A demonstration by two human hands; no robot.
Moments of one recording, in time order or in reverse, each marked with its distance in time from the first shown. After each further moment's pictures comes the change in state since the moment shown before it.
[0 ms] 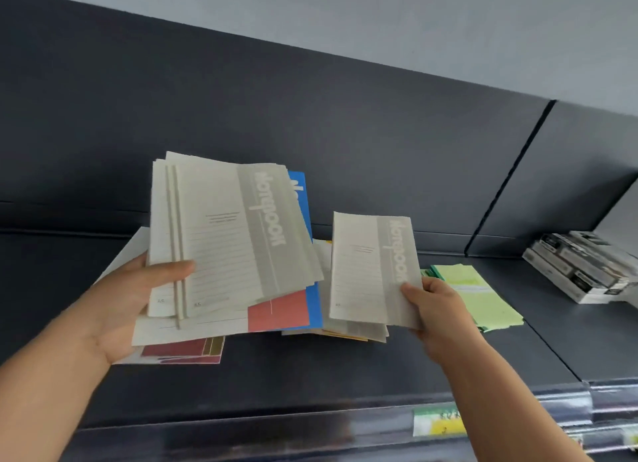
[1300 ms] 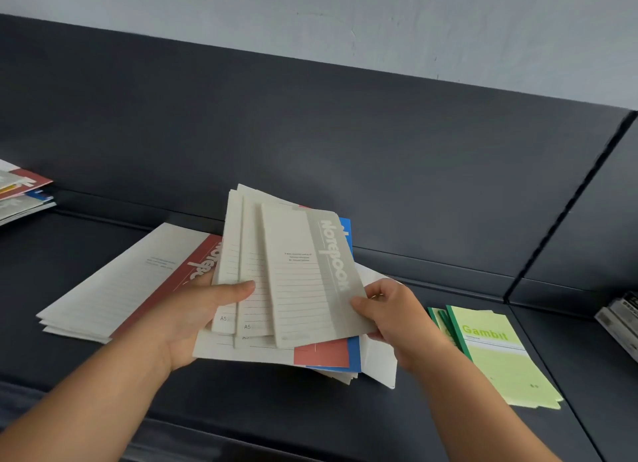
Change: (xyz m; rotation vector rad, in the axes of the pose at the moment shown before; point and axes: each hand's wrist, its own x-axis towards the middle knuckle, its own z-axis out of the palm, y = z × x) left_hand 0.009 -0.044 0.122 0.121 0.178 -0.047; right_hand 0.054 -0.028 0.005 -0.382 -0.515 -0.092
